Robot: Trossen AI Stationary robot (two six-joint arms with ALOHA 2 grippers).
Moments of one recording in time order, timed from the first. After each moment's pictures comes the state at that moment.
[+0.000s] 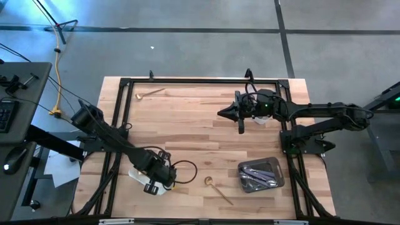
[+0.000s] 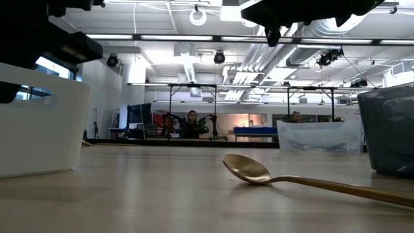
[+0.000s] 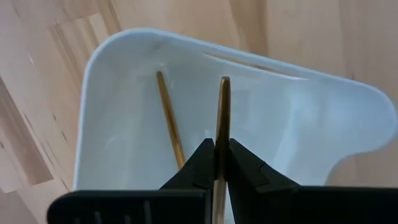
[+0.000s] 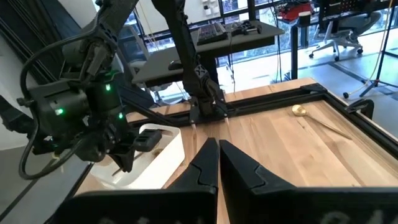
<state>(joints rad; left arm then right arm) -0.58 1.67 1.14 -0.87 0.01 -0.29 -0.19 1.13 0.74 0.28 -0.24 0.17</state>
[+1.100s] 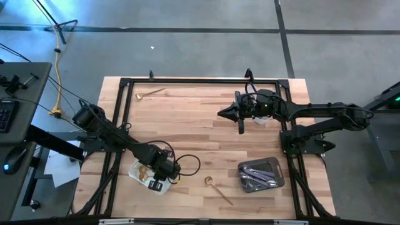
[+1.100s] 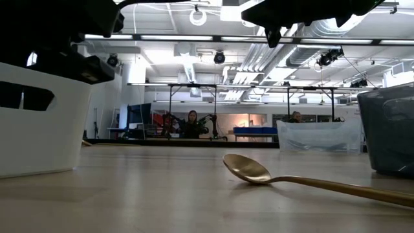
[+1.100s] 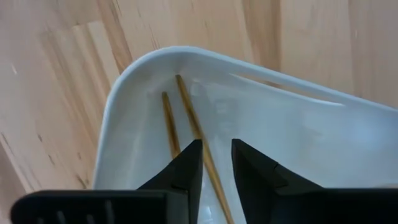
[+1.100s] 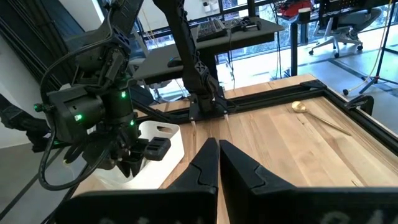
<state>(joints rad) -0.50 1.67 1.06 -0.74 0.10 -0.25 -0.19 1.13 0.74 0.26 -0.24 0.17</state>
